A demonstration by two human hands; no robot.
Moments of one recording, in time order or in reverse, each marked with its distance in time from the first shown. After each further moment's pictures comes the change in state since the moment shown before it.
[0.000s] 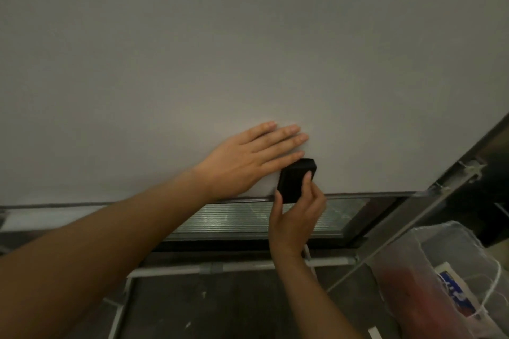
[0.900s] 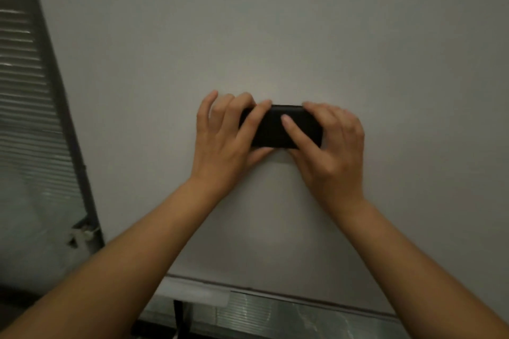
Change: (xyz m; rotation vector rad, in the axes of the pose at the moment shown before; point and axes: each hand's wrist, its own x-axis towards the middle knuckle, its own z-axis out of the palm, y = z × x) left_hand -0.078 -0.157 -0.126 0.330 0.557 -0.699; right_hand 0.168 -0.241 -0.016 0.119 0.333 -1.123
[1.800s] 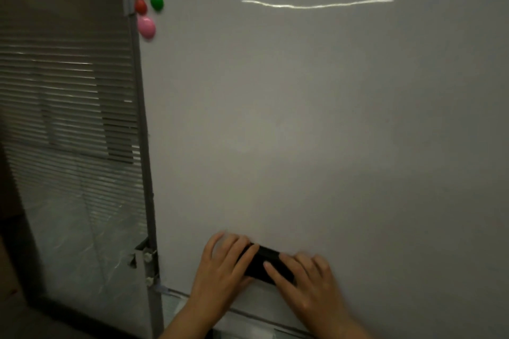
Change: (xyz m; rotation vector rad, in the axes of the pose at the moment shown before) left_hand -0.189 -0.025 -0.042 0.053 -0.323 0.077; right_hand -0.139 -0.113 0.038 0.081 -0.192 -0.161
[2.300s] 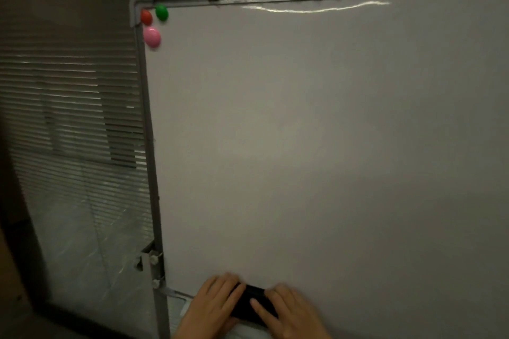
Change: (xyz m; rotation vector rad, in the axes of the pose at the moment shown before) left_hand -0.086 -0.004 0.014 -0.185 -0.382 0.058; right_hand -0.046 -0.046 0.016 0.042 -0.165 -0.081
